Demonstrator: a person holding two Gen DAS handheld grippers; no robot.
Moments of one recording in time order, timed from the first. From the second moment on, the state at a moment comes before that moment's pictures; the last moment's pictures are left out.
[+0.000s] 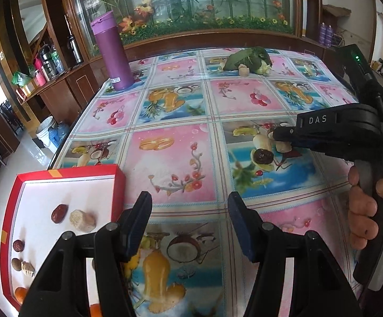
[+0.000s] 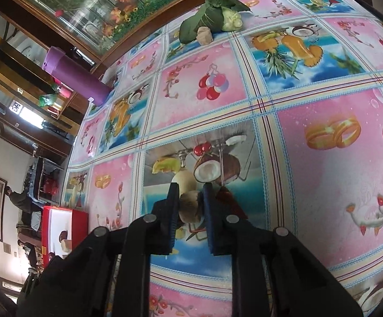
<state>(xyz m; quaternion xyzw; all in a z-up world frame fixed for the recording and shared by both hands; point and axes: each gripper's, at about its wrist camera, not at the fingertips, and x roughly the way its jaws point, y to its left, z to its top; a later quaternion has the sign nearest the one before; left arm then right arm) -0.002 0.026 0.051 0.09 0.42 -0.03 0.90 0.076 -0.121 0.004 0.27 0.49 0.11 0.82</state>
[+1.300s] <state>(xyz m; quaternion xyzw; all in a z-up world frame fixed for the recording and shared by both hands) 0.042 -0.036 0.035 0.03 0.43 -0.10 0.90 0.071 -0.171 0.018 0.31 0.44 0.07 0.84</state>
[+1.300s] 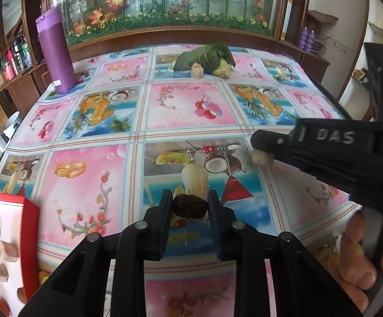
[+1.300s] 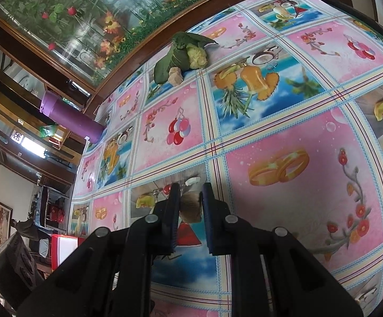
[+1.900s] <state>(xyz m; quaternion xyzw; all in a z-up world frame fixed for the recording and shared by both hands) -0.066 0.138 0.099 -0.02 0.34 0.04 0.94 0.034 -0.070 0.042 0.25 0.40 0.20 0.86</state>
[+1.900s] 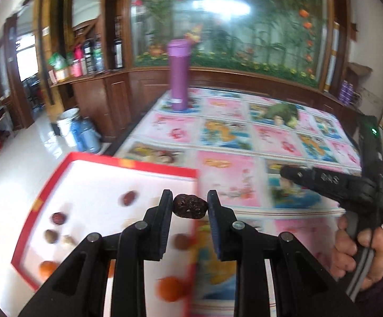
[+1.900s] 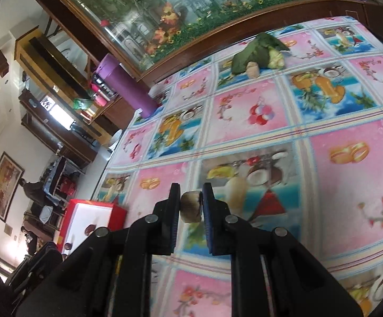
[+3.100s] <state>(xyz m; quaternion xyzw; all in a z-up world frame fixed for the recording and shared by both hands) -0.115 0.266 0.038 -0.05 0.38 0.20 0.90 -0.032 0.164 0.025 0.07 0.50 0.32 0.80</state>
